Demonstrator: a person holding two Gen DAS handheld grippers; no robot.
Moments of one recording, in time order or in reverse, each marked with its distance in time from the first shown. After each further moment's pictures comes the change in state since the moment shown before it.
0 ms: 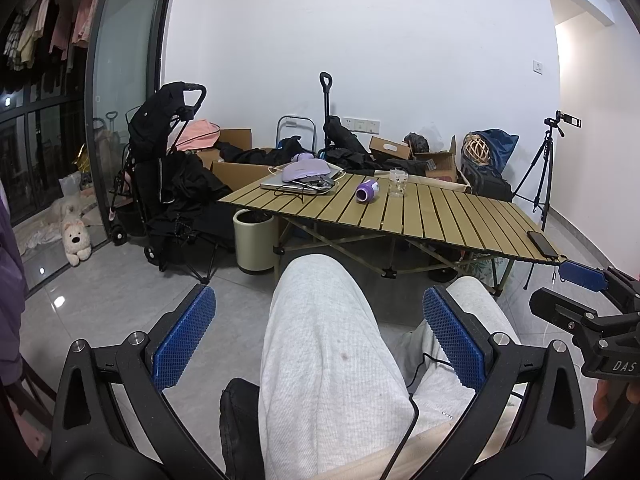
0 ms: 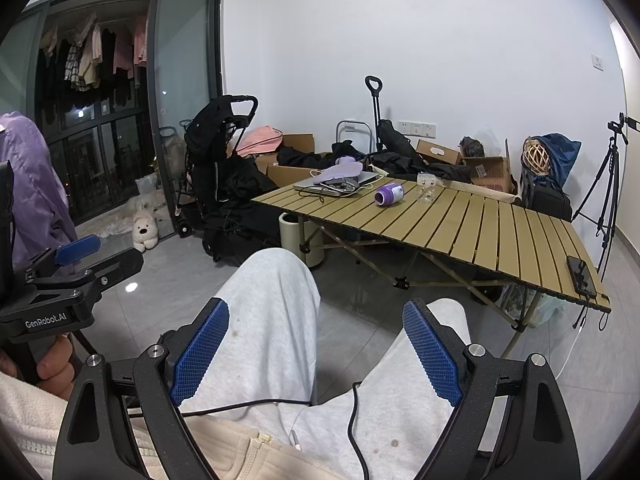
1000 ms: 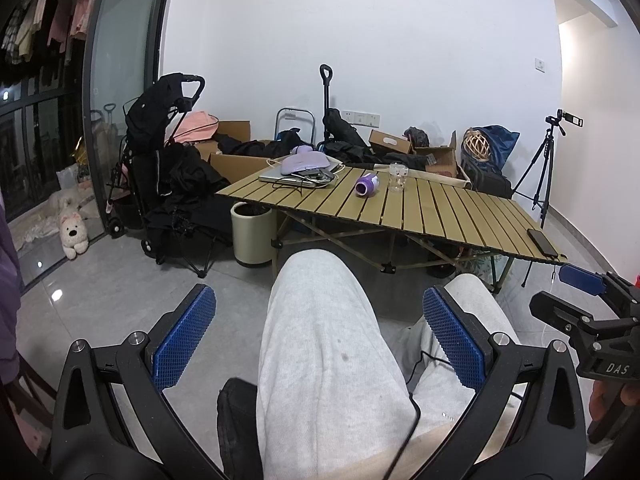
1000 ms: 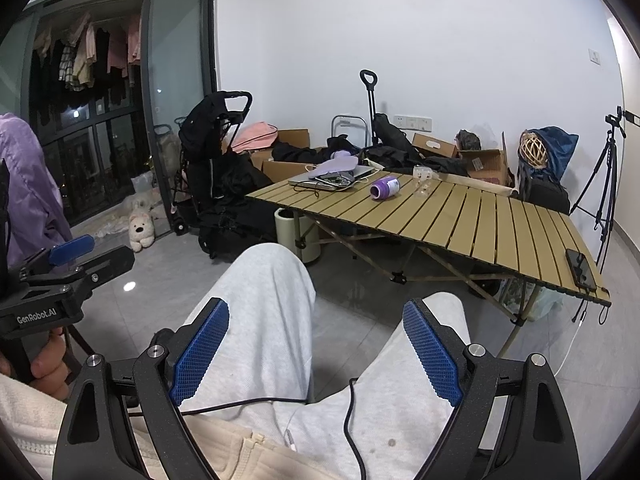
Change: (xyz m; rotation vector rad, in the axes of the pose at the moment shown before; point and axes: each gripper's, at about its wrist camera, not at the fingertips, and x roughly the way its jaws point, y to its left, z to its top) left arm 0.012 0.004 0.007 -0.005 0.024 -0.009; right arm 0.008 -0.005 -0.004 0.005 0.012 -0.028
